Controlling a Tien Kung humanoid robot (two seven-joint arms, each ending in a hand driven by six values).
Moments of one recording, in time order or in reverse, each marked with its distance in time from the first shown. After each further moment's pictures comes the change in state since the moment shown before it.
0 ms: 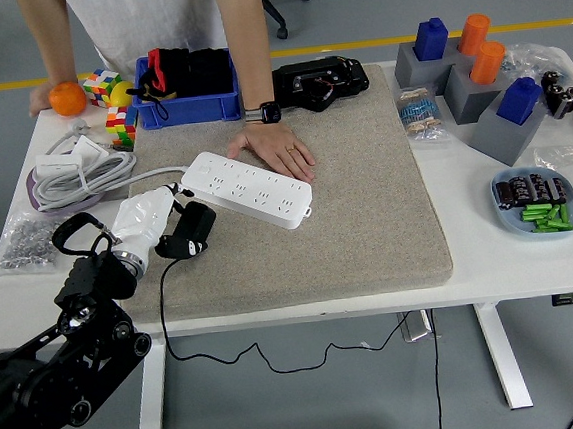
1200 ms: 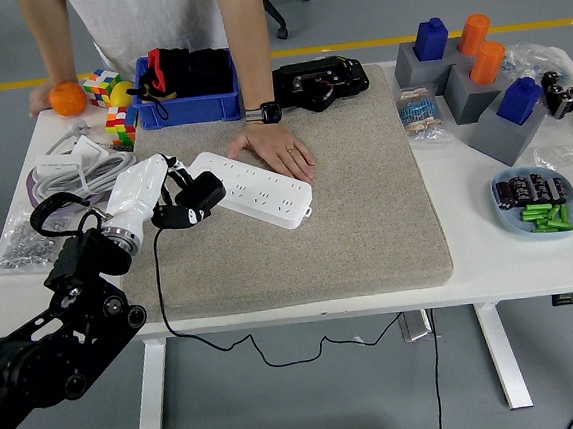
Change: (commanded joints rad) left arm -0.056 -0.001 -0.057 -0.002 -0.161 0.070 -0.094; right arm -0.002 0.002 0.007 0.000 0.003 -0.005 0.011
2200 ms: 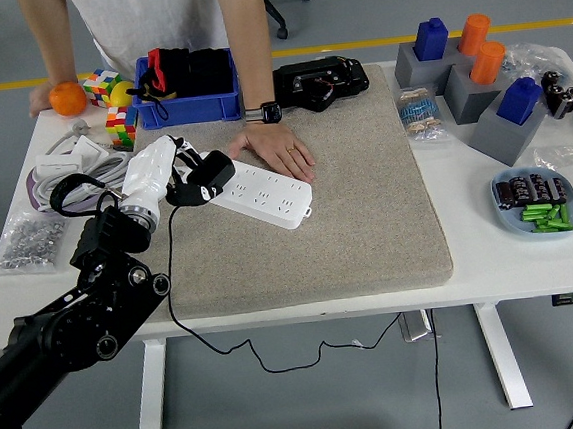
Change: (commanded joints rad) left arm -0.112 -0.105 0.025 0.196 -0.061 0.061 -0.002; right arm 0.005 -0.004 -0.008 0.000 0.008 0.000 -0.001
